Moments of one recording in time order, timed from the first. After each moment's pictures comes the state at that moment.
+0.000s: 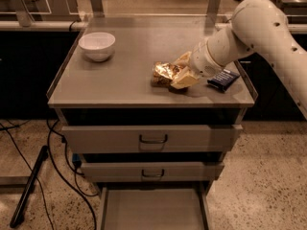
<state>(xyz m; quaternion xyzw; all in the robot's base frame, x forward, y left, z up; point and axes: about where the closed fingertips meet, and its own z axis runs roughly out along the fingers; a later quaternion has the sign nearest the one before) 0.638 -0.095 0.841 -0.65 0.68 0.10 0.33</state>
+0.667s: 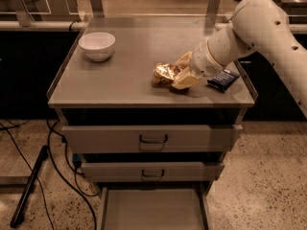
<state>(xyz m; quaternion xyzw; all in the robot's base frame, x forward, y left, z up) 0.638 -0.095 0.845 -0.65 0.68 0.10 0.33</state>
